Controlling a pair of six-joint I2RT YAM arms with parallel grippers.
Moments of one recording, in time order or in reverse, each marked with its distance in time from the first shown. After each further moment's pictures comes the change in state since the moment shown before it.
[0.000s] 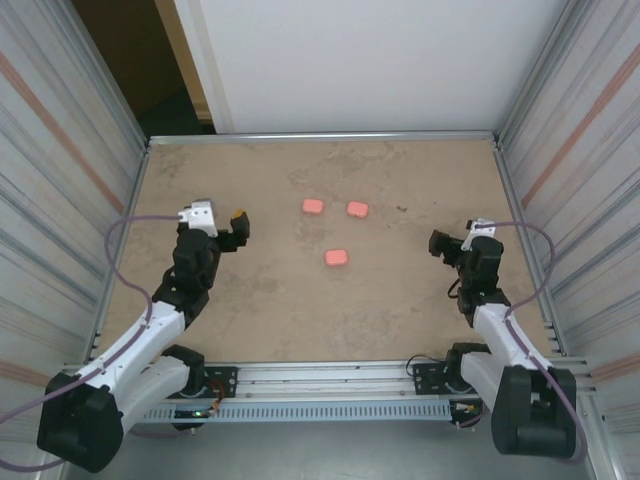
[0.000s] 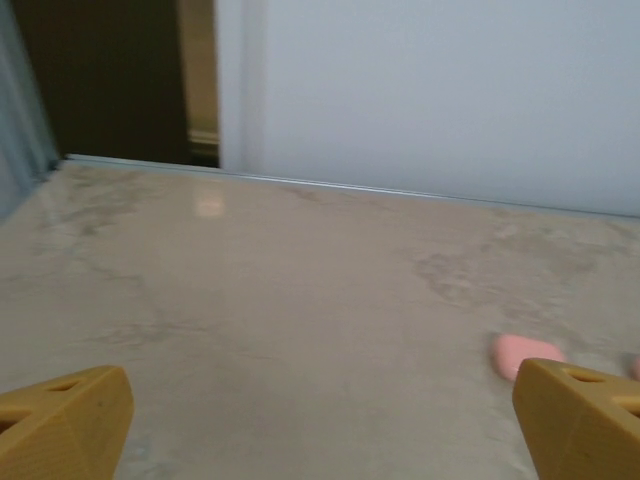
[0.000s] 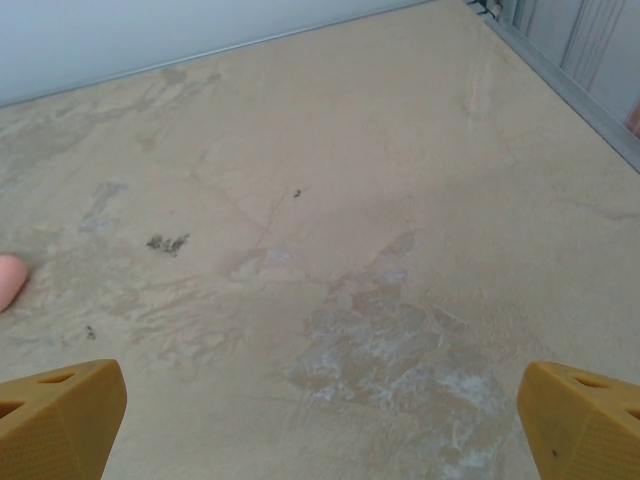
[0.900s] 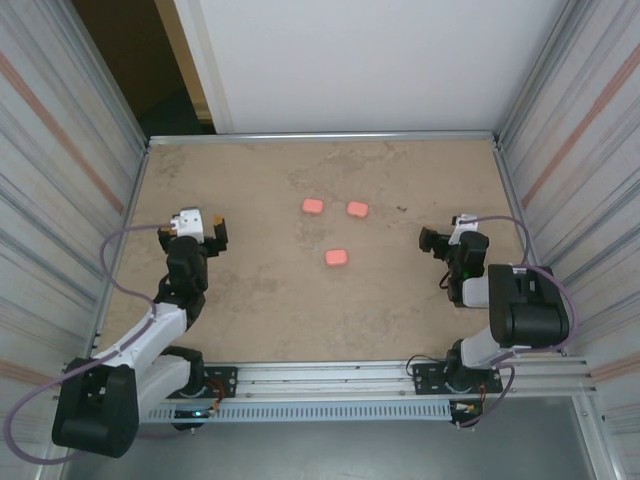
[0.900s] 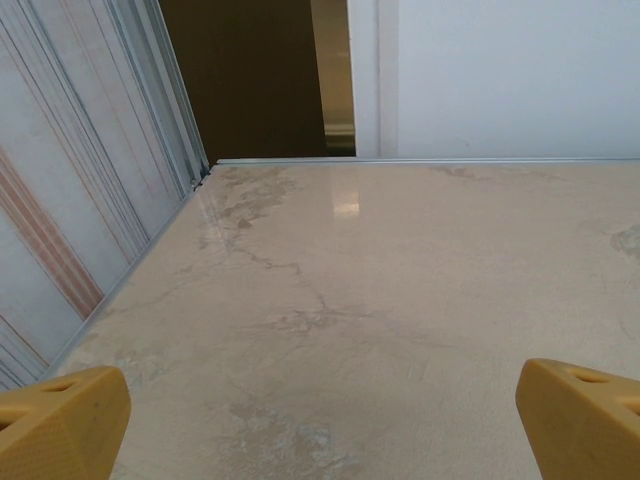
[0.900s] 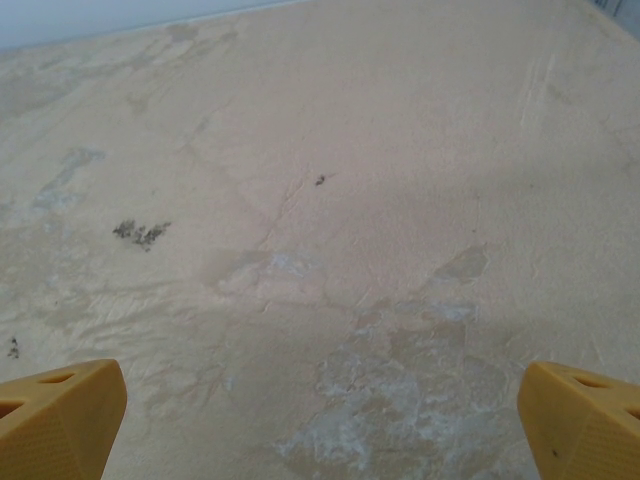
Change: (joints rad) left arm 0.156 0.096 -0.122 0.214 -0.057 0.217; right arm 0.001 0.561 0.017 0.549 -0.065 -0.068
